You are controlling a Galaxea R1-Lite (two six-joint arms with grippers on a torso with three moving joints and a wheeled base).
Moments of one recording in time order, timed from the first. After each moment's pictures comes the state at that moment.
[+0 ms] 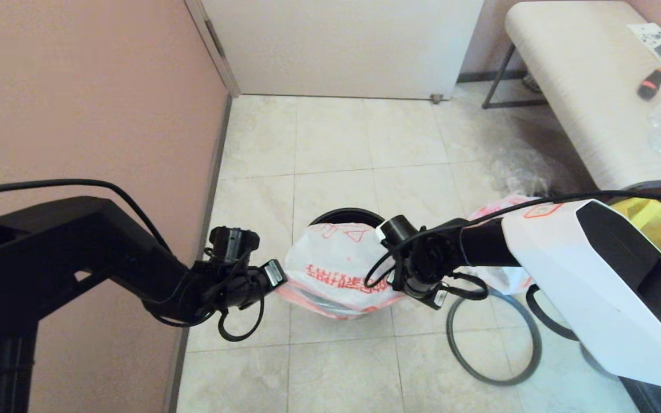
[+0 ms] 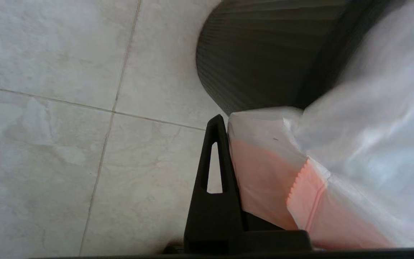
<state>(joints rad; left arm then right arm) -0.29 2.17 -0.98 -0.54 0.00 -0.68 0.59 2.45 -1.89 0.52 -0.38 1.06</state>
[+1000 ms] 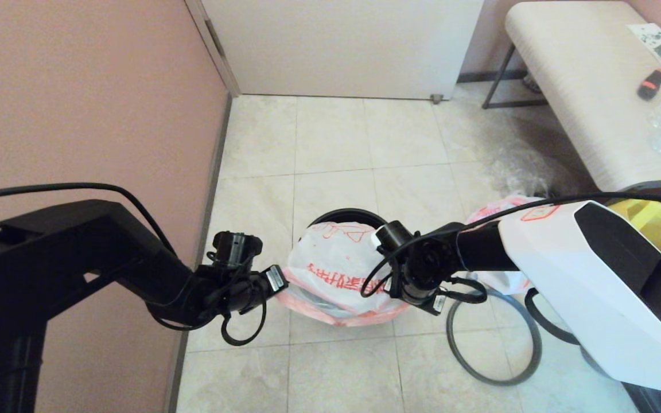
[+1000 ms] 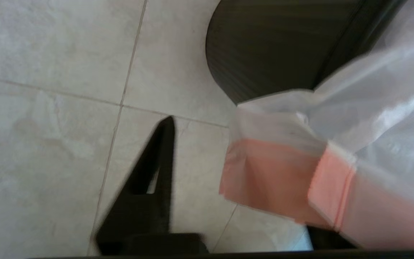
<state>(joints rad) -0.30 2.18 -0.96 -0.53 0.01 -0.67 0.62 2.43 -1.85 0.53 -0.37 1.02</state>
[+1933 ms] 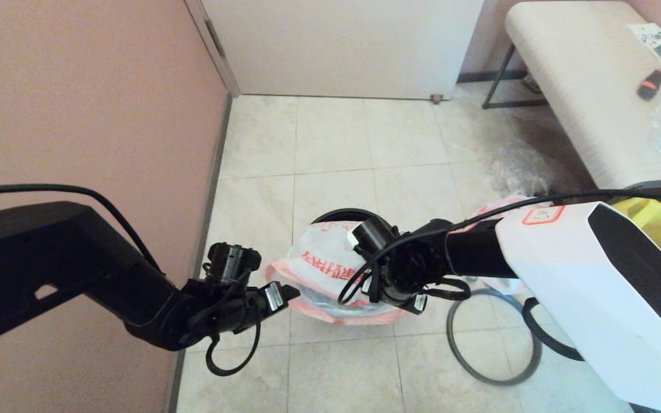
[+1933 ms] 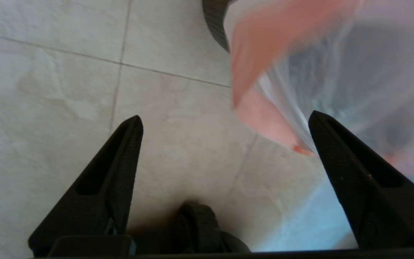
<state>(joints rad) -0.36 2.07 -0.79 -0.54 0.02 -0.67 0.71 2.41 -1.92 0.54 -0.38 0.99</state>
